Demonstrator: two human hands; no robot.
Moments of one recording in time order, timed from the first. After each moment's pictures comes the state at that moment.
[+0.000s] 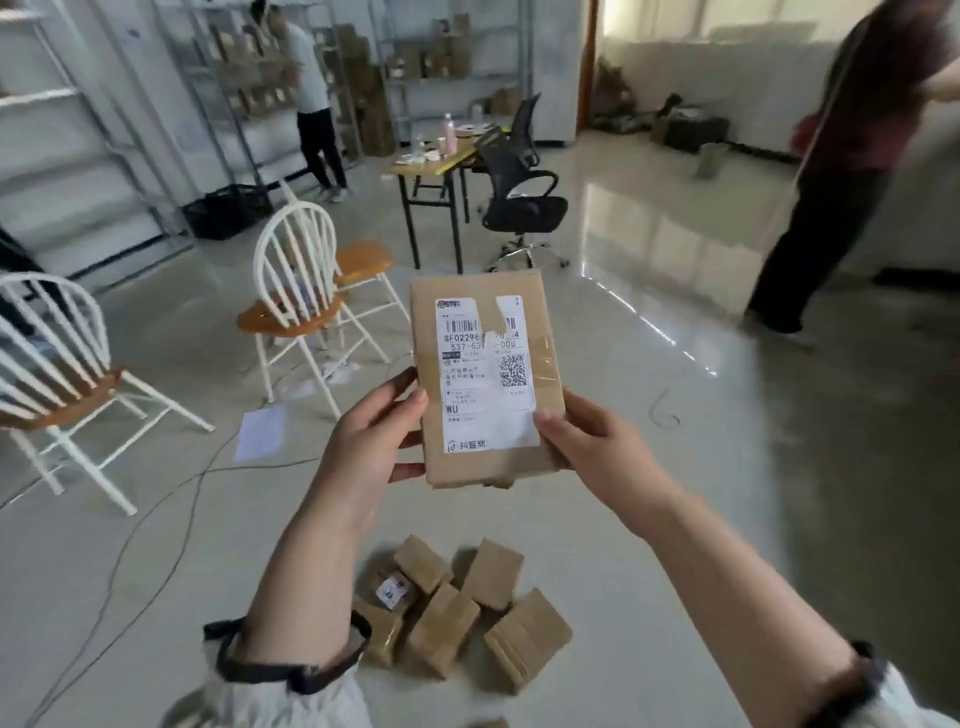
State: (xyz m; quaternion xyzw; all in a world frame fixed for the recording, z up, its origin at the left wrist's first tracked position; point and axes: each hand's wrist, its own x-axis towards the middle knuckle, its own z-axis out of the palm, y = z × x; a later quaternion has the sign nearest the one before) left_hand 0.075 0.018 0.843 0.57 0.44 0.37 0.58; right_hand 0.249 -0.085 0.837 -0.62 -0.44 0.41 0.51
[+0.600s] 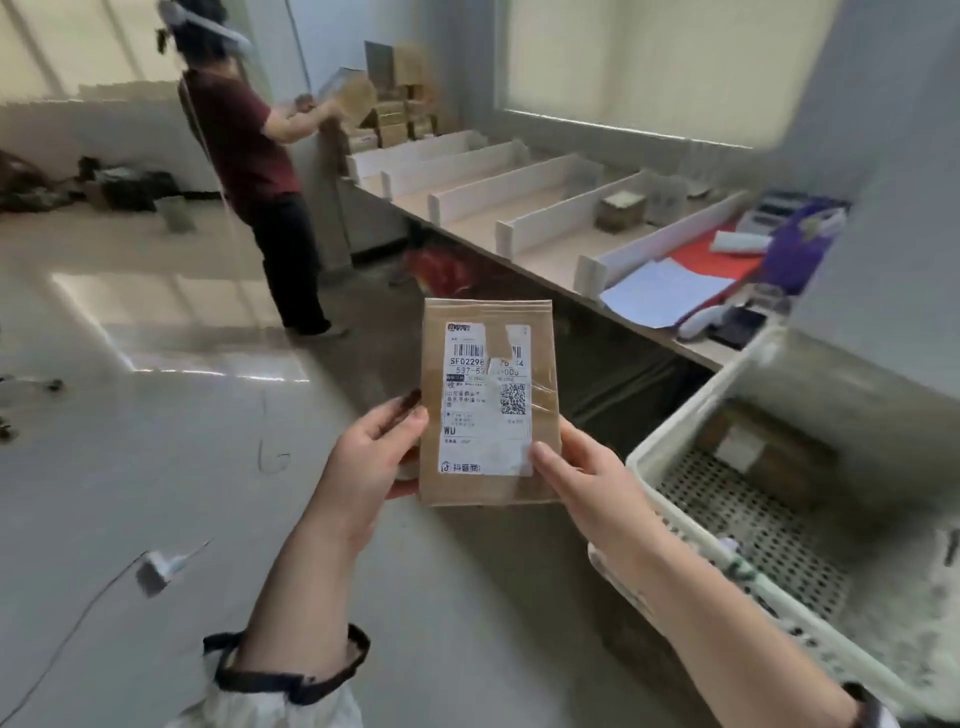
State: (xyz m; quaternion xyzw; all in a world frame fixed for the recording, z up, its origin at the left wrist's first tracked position) left_hand 0.376 -0.297 0.832 0.69 0.10 -0.01 0.72; right_hand 0.366 -0.491 0.819 -0.75 -0.05 0.06 0.65
